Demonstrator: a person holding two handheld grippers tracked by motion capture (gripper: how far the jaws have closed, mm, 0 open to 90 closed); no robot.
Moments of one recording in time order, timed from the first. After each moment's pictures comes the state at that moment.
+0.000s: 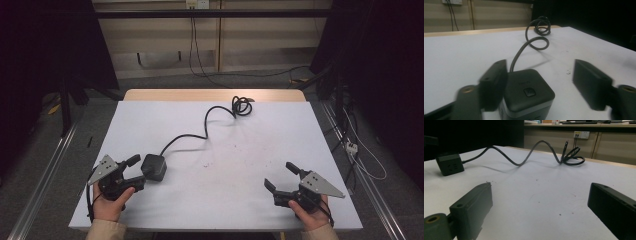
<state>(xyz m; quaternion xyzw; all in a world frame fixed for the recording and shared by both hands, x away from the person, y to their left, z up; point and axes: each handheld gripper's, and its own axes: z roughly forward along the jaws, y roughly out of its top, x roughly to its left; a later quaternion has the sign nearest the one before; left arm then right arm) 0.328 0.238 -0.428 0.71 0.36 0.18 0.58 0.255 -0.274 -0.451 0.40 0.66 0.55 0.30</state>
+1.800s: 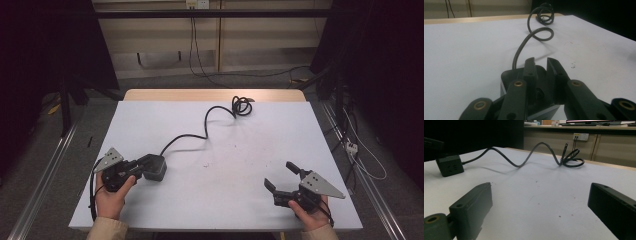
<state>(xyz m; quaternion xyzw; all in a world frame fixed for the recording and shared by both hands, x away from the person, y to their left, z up) 0.347 0.234 -0.425 0.74 0.37 0.15 0.54 0.255 -0.273 -0.450 0.40 0.66 0.55 0.31</state>
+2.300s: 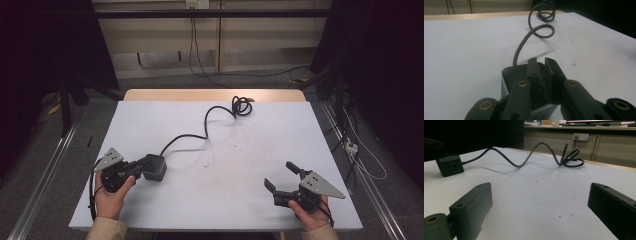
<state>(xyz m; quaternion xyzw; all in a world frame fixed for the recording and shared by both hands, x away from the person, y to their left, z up) 0.347 0.236 -0.424 0.74 0.38 0.15 0.54 0.255 -0.273 -0.450 0.40 0.66 0.55 0.31</state>
